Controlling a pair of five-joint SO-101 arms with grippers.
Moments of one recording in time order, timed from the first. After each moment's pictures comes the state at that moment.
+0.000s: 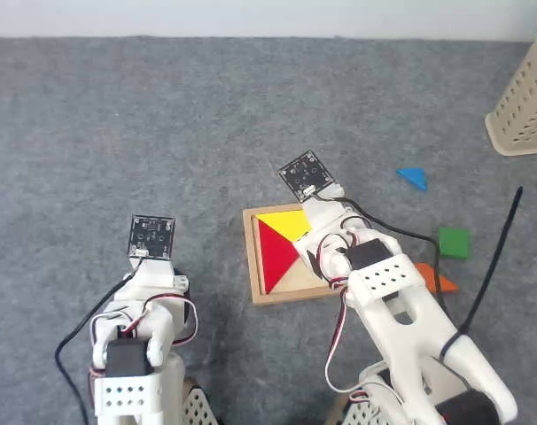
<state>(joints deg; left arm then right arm) -8.7 -102.7 96.9 71.2 -1.3 -27.1 -29.5 57.8 38.2 11.8</state>
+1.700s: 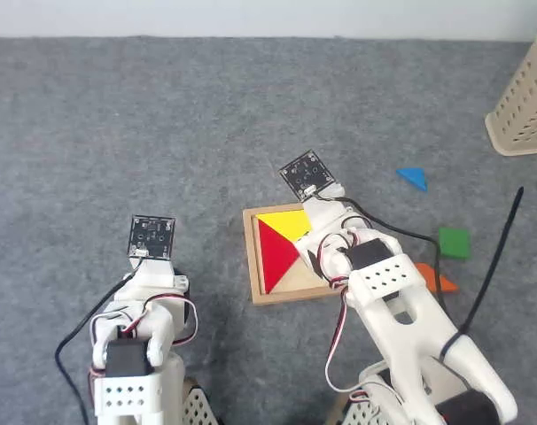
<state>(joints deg) -8.7 -102.7 96.9 71.2 -1.3 -26.9 -29.5 57.8 38.2 11.8</state>
